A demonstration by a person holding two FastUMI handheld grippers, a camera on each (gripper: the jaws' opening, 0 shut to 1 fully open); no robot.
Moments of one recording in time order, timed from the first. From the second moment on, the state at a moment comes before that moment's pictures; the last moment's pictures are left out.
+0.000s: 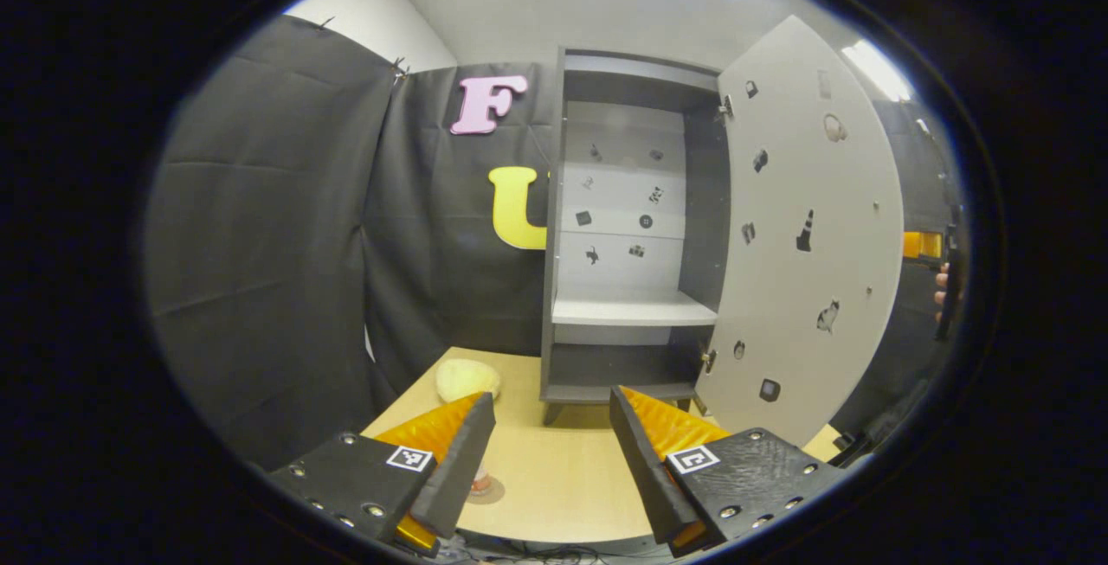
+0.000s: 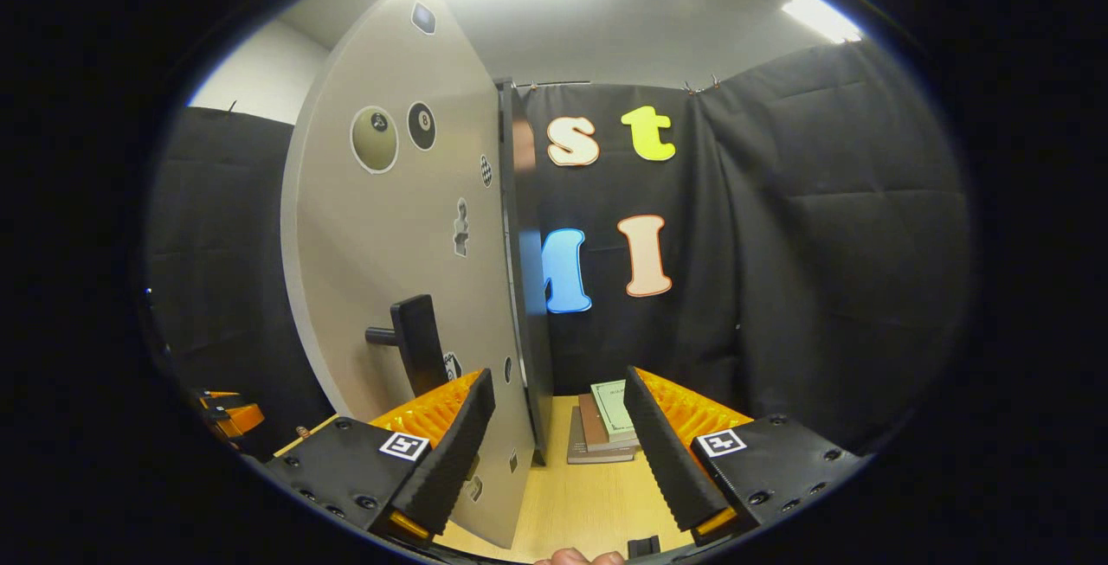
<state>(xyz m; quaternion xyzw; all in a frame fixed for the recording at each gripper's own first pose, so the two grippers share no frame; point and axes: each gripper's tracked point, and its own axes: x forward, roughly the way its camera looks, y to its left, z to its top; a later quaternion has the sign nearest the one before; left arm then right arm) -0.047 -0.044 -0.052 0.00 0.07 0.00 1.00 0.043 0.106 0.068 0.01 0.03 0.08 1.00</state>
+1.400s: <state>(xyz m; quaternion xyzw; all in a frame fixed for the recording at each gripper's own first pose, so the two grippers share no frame) -0.021 0.073 -0.057 -0.07 0.01 -0.04 1.00 0.054 0.297 0.064 0.03 0.01 0.12 0.99</state>
